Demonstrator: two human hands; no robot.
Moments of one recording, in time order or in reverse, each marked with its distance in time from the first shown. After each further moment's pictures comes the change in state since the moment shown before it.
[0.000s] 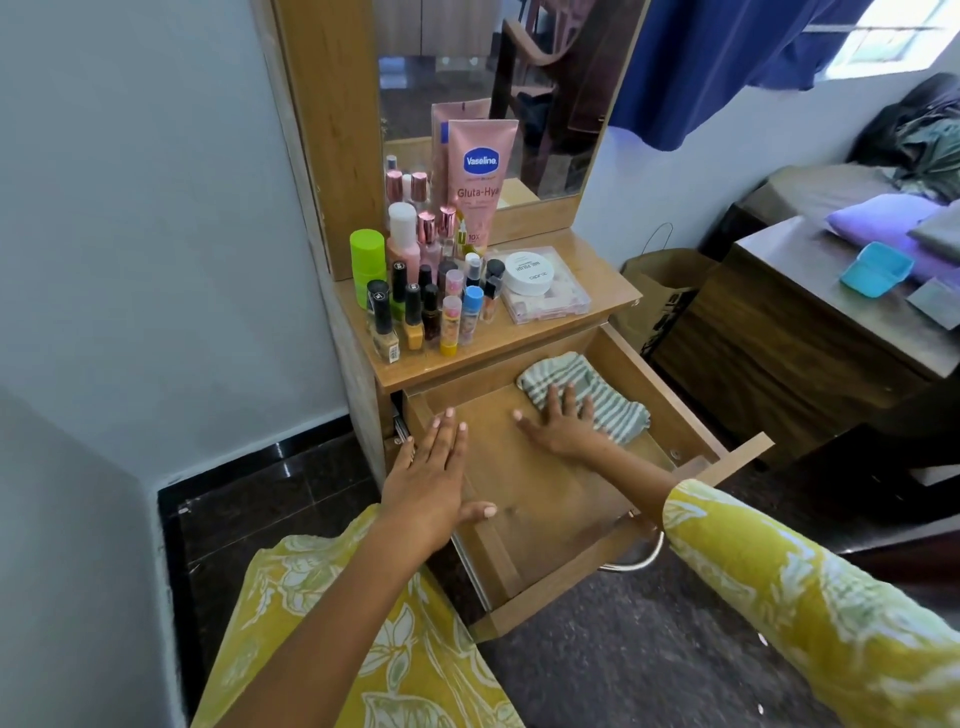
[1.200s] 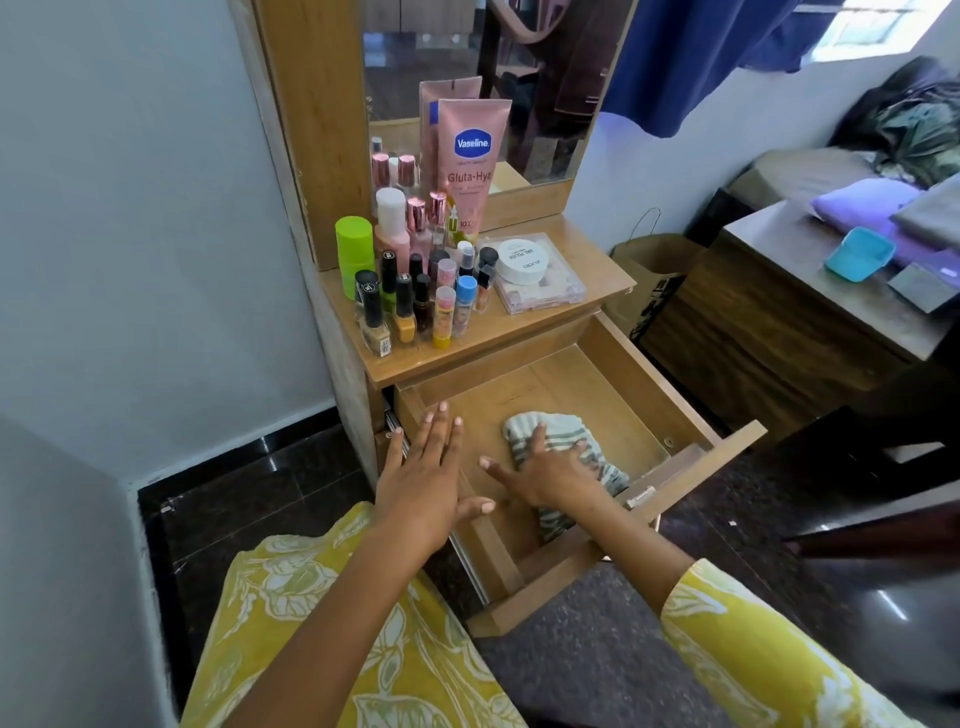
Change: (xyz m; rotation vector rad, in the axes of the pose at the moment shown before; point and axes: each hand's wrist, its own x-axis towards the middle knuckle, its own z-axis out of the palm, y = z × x) left_hand -0.001 -0.001 0.004 0.005 0.044 0.002; right_hand -0.048 -0.014 0.041 -0.153 -0.106 0.147
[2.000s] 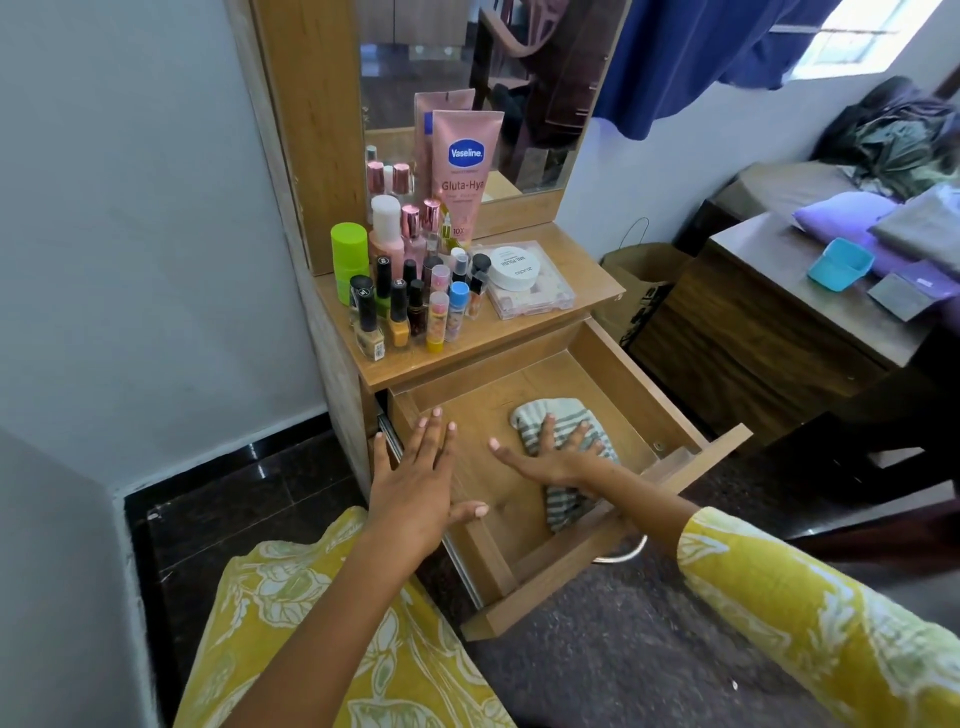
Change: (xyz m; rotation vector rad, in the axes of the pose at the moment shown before) left_hand -0.002 0.000 -0.001 0.001 0.011 -0.009; right_hand 0.004 0.024 -0.024 0.099 -0.133 -0.038
